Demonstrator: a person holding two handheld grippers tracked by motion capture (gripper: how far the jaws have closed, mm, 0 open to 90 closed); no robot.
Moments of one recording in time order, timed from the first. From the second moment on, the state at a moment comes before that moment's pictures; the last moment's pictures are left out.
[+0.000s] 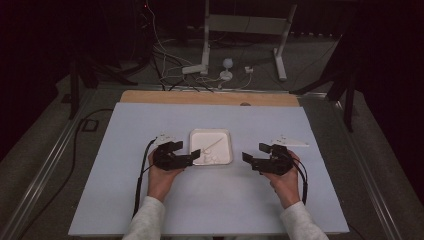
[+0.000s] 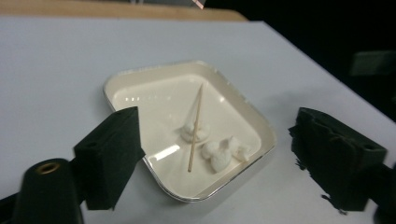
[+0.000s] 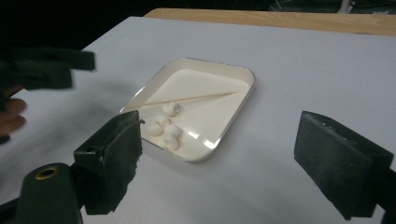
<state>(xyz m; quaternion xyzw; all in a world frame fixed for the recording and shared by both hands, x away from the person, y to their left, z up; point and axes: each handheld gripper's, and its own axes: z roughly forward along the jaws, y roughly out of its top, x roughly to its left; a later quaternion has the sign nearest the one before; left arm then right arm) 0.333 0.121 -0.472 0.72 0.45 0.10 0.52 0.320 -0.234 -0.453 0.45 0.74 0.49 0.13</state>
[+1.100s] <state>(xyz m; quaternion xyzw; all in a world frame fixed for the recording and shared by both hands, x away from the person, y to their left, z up) 0.265 0.232 -0.459 0.68 0.44 0.22 0.53 0.270 -0.295 -0.468 0.42 0.73 0.52 0.17</state>
